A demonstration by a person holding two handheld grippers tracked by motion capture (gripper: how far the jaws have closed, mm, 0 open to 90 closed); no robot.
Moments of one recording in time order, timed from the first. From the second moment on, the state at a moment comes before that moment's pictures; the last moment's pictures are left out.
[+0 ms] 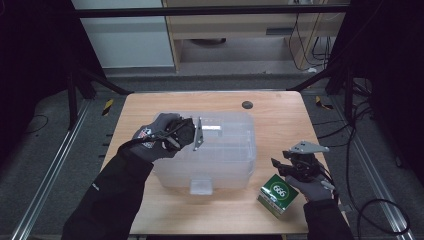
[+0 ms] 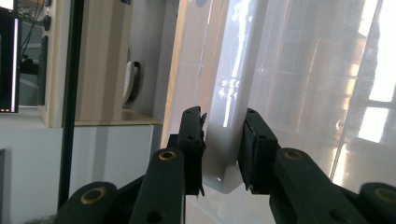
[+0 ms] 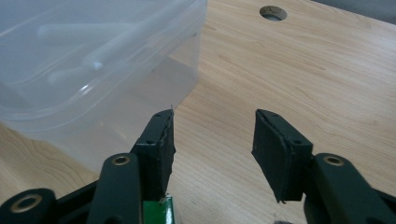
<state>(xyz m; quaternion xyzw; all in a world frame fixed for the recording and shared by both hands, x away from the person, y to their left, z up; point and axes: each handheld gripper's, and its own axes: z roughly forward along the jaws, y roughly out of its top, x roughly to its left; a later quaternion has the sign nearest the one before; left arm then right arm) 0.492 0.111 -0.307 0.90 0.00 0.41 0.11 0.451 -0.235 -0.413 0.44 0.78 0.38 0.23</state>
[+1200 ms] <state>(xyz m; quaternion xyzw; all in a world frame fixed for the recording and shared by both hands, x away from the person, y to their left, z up) 0.499 0.112 -0.301 0.89 0.03 0.43 0.13 0.432 -0.216 -0.406 0.42 0.78 0.43 0.17</state>
